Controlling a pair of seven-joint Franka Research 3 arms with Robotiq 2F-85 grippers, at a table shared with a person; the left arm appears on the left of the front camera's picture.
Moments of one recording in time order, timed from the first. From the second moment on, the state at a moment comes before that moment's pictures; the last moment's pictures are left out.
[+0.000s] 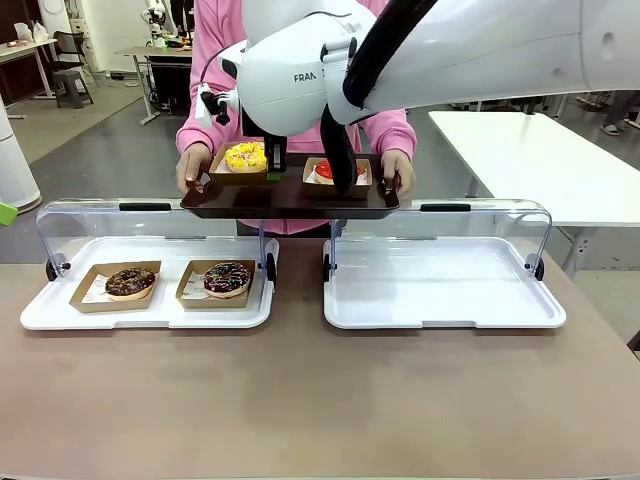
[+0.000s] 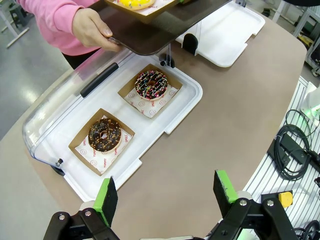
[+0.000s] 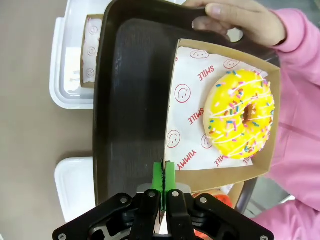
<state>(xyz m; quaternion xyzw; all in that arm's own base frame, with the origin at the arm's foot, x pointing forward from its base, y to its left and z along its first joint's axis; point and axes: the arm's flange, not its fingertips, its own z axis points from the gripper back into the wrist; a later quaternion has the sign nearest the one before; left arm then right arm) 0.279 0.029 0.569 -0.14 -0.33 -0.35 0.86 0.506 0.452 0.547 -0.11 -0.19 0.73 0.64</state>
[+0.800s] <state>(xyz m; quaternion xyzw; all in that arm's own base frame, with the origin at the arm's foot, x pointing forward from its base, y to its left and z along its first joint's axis) 0.279 0.029 0.569 -0.14 -0.33 -0.35 0.86 0.525 0.447 0.536 -0.08 -0.17 0.72 0.66</state>
